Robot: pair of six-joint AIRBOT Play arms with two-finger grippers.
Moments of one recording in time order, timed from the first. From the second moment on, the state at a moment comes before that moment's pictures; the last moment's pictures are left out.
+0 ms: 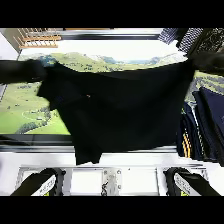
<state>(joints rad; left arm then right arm) -0.04 -1.13 1.56 1.24 -1.33 -1.62 -0.10 -1.11 1.48 -1.27 1.11 1.57</state>
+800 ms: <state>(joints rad) 0.22 -1.47 1.30 1.21 -1.26 -1.51 -0.16 -1.08 1.25 -1.29 0.99 1.50</state>
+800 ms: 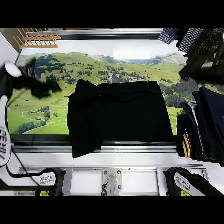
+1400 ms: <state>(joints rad) 0.17 -1.34 0.72 1.10 -0.99 -1.39 -0.16 -0.83 0.94 -1.21 1.03 1.49</state>
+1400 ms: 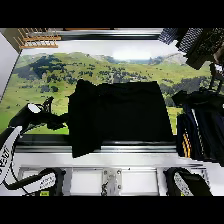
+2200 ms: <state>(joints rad) 0.07 -1.19 0.66 1.11 -0.98 -1.40 -0.49 -0.82 0.60 -1.29 1.23 1.71</state>
